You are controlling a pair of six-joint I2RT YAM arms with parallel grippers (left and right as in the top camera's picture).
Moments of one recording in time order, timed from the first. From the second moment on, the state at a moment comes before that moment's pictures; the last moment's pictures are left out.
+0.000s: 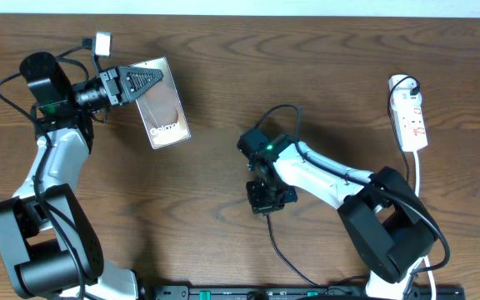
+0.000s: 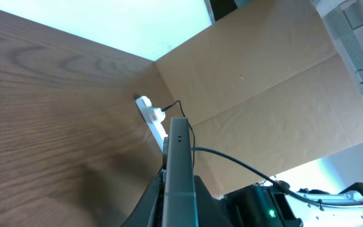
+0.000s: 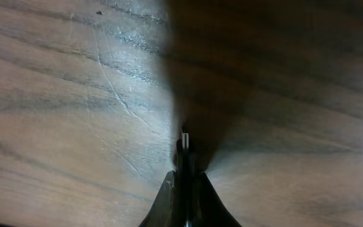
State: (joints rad) left arm 0.28 1.72 1.05 0.49 1.49 -0.82; right arm 0.73 1.93 1.18 -0.93 -0.24 0.49
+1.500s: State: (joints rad) left arm 0.28 1.72 1.05 0.49 1.49 -0.82; right arm 0.75 1.89 1.12 -0.85 -0.26 0.64
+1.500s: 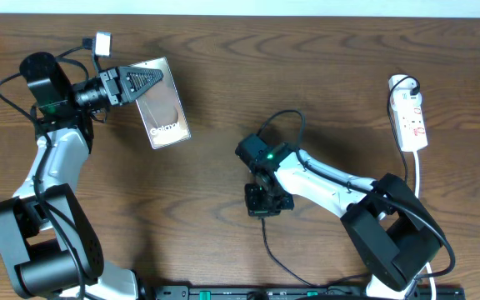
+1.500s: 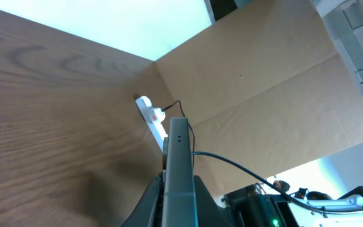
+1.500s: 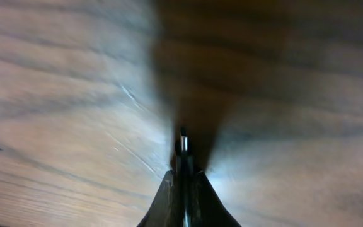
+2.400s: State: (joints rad) left arm 0.28 1.72 1.05 0.49 1.49 -0.82; right arm 0.76 1.88 1.09 -0.87 -0.28 0.70
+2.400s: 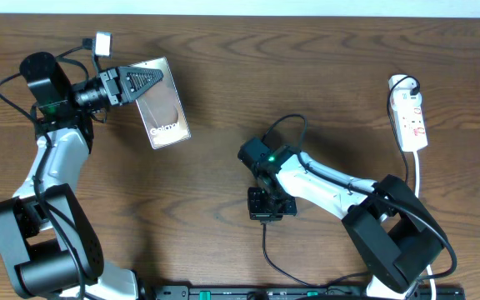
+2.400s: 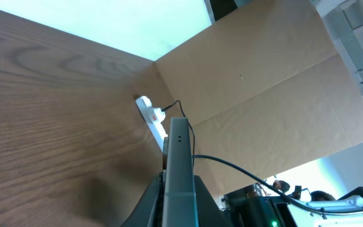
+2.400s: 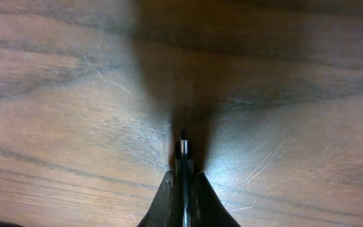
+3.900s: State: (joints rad) left arm 0.28 1.72 1.05 0.49 1.49 -0.82; right arm 0.63 1.94 1.03 0.34 -1.23 0.26
